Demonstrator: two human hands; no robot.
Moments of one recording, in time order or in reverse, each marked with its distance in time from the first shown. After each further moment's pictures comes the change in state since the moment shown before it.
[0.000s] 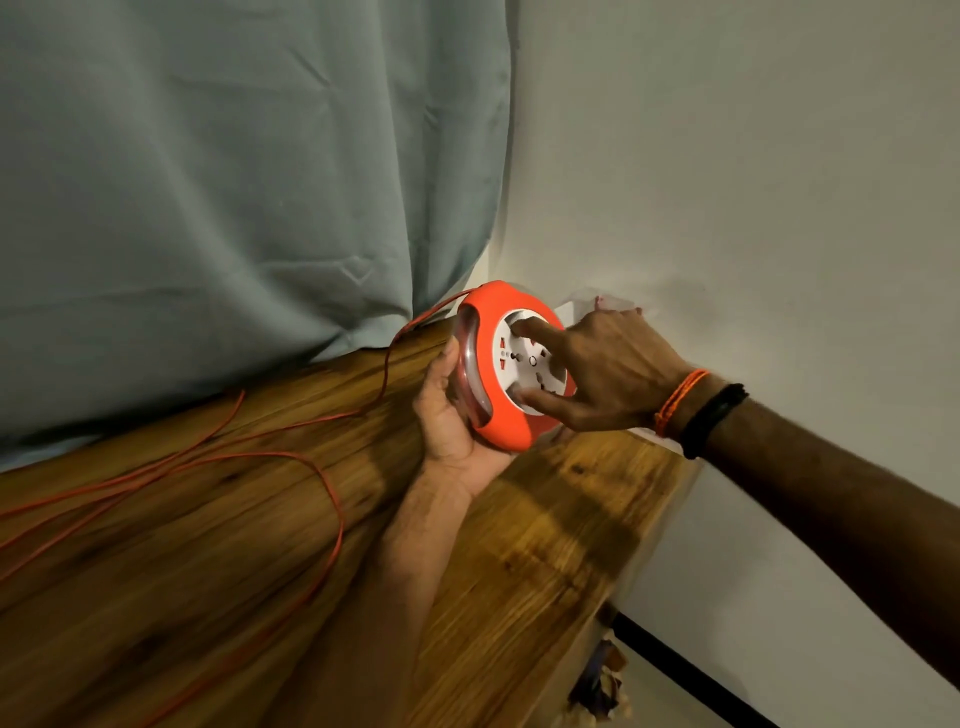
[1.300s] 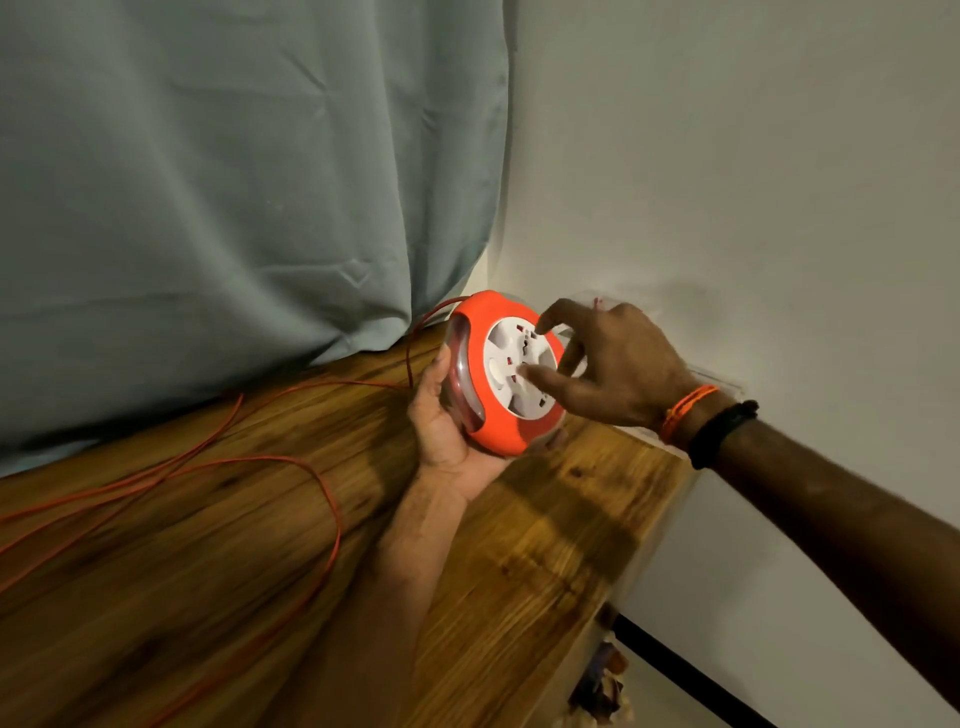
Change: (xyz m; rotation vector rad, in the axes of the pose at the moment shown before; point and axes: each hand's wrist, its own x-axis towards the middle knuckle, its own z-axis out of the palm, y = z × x) left_hand 0.000 0.002 -0.004 0.032 0.059 -0.021; right_hand -0.006 -0.006 -0.015 0.323 0.049 0.284
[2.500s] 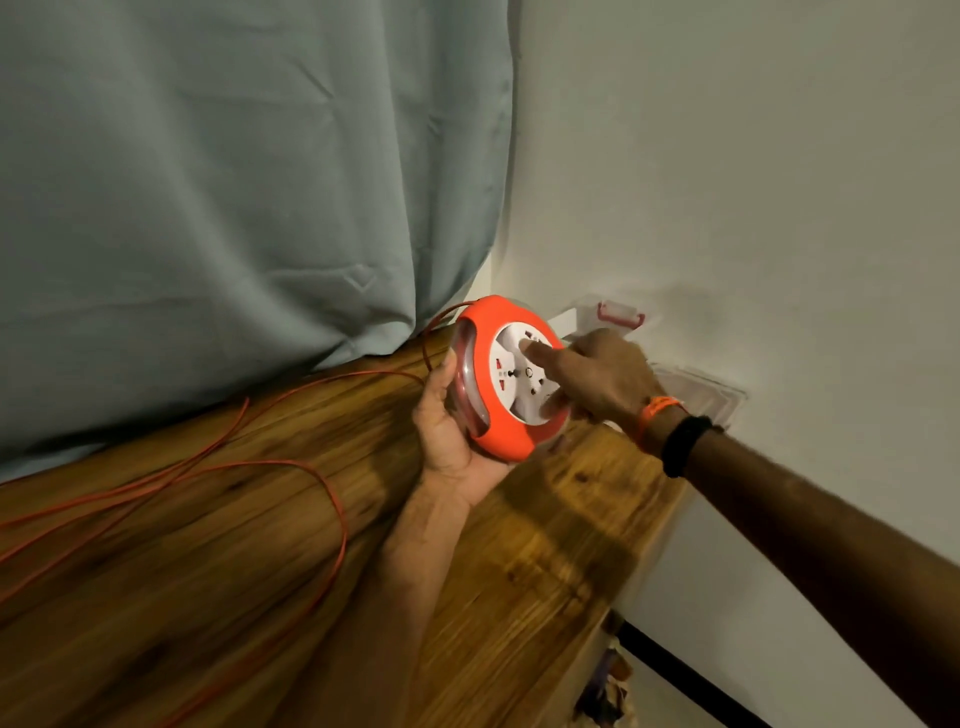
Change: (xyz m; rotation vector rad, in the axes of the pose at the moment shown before) left_hand 0.000 0.002 0.001 0.031 -0.018 0.053; right_hand 0.009 -0.011 0.023 0.543 -0.137 0.632
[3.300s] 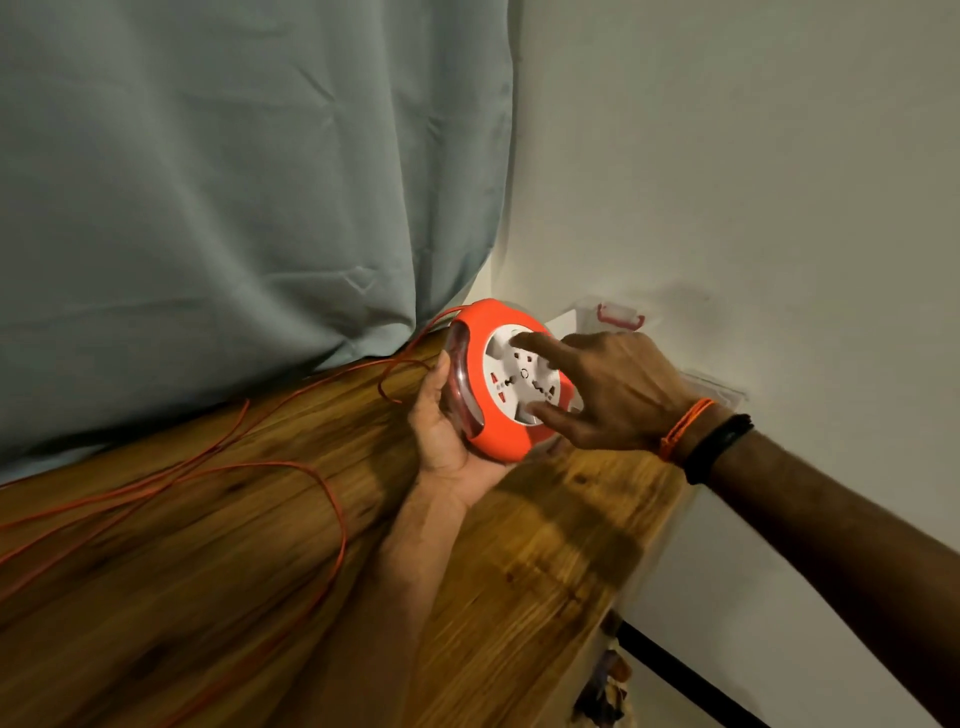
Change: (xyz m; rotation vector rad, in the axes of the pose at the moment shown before) left_hand 0.000 0.002 -0.006 -0.029 -0.021 -0.046; right_hand -0.004 0.016 -0.021 -0.844 0.063 -0.874
